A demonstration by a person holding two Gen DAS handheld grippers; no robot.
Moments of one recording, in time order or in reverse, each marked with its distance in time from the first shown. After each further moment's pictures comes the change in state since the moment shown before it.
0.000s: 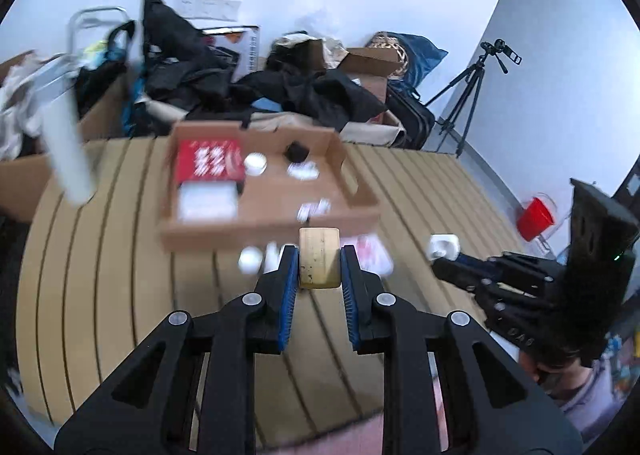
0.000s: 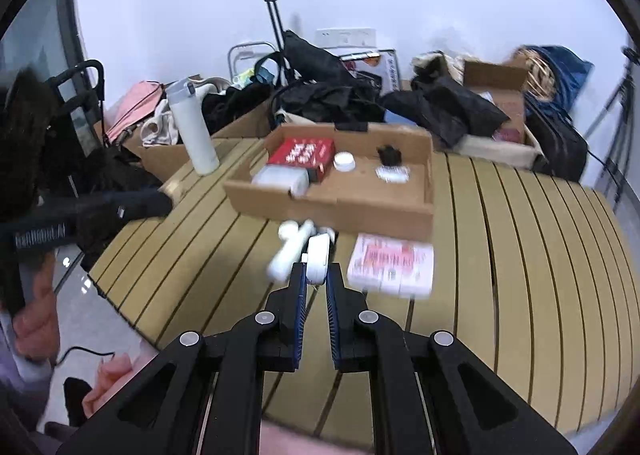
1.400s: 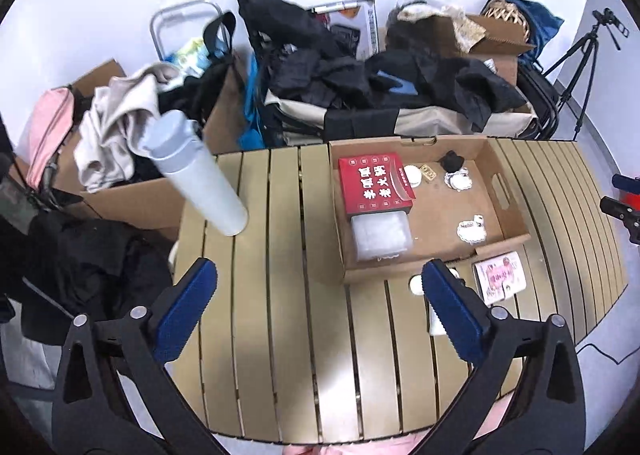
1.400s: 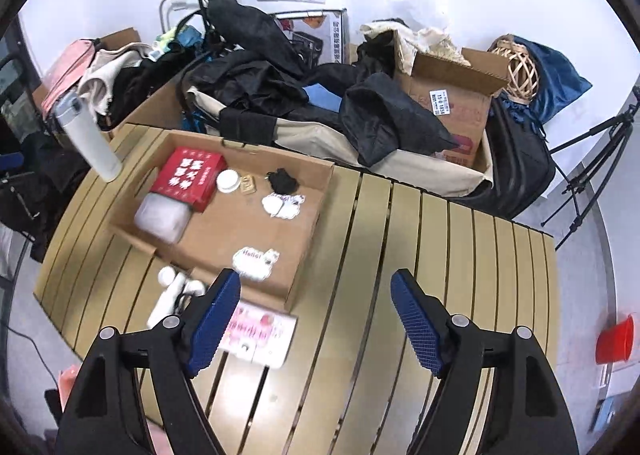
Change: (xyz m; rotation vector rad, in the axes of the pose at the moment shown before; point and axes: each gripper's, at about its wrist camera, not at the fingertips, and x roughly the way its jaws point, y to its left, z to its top) left arm -0.037 0.080 0.099 0.008 0.185 0.470; right arm 0.020 -0.104 0.140 -0.026 0.282 -0.185
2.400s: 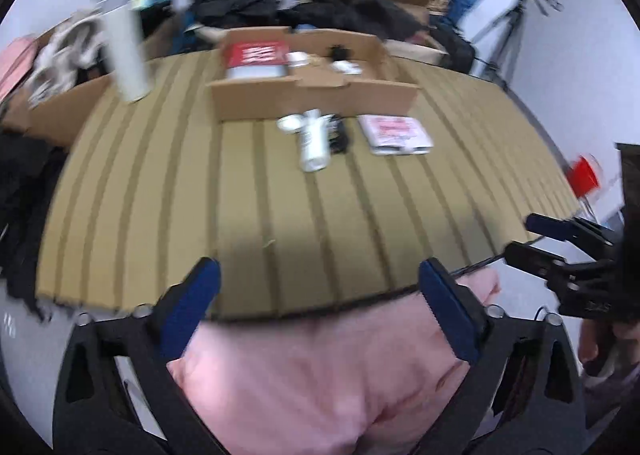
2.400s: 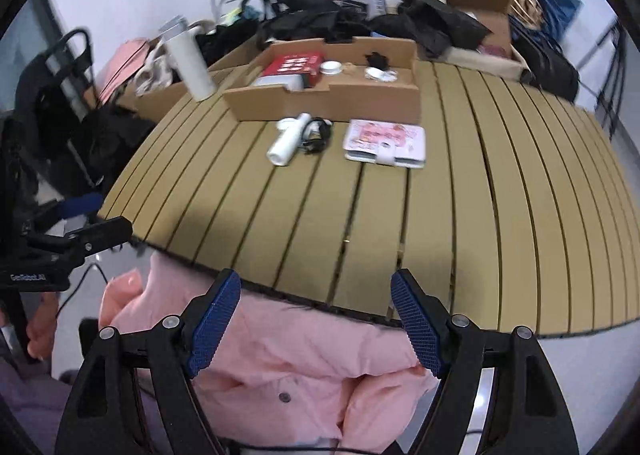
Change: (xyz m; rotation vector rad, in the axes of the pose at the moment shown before) left arm 0.009 -0.118 -0.232 0.025 -0.037 -0.260; right arm -0.016 0.104 -0.249 0.152 -0.034 0.174
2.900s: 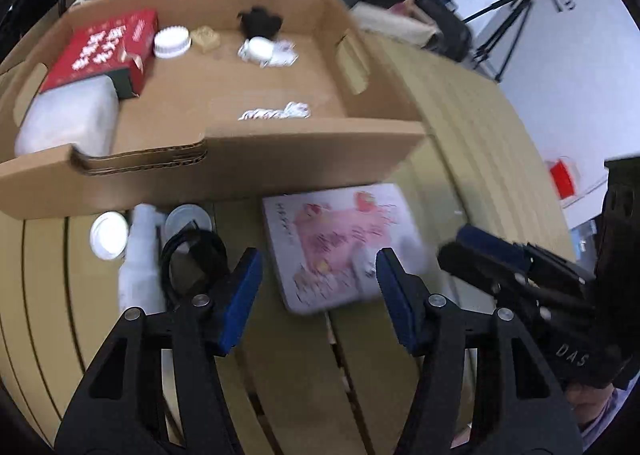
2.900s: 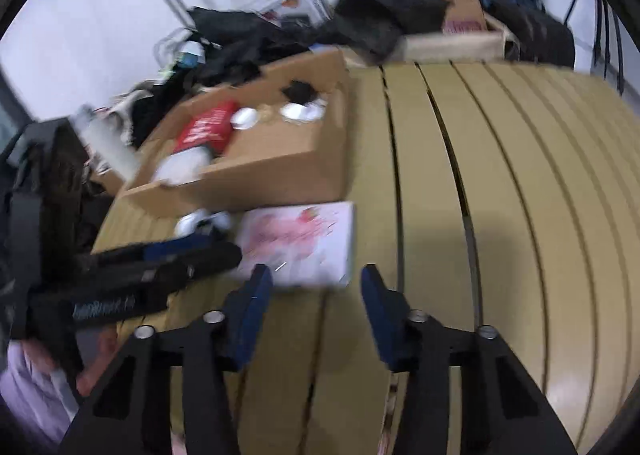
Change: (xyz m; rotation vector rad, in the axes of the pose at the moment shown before) left arm 0.215 -0.053 0.131 -0.069 0.160 -0.142; right arm 0.126 -0.117 0.118 0.186 -0.046 0.111
